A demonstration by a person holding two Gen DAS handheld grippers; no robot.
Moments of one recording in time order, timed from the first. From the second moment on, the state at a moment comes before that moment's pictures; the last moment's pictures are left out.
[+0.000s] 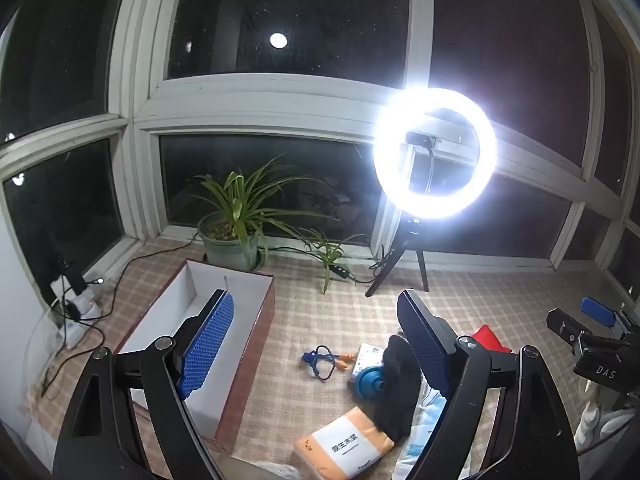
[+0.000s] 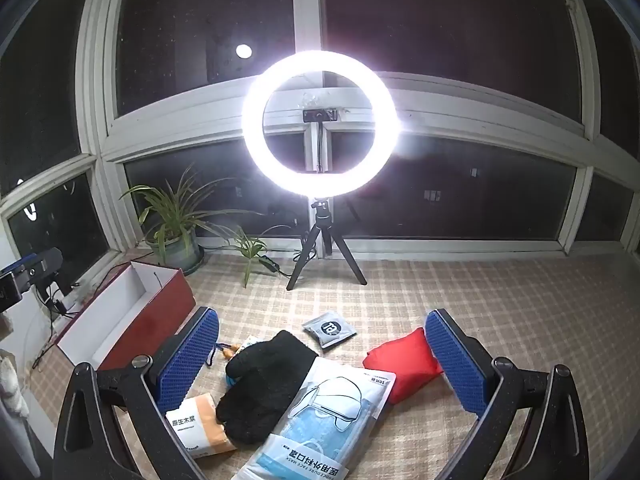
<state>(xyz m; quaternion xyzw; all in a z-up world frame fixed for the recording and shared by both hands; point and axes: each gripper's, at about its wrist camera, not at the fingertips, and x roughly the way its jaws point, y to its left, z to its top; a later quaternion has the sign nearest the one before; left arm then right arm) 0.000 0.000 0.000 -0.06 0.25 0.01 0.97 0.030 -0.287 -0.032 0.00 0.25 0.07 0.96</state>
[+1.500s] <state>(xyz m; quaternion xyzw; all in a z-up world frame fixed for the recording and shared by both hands) -0.002 0.001 0.007 -0.05 0.20 0.02 0.98 0.033 -0.289 -0.033 0.01 0.24 0.07 0.97</state>
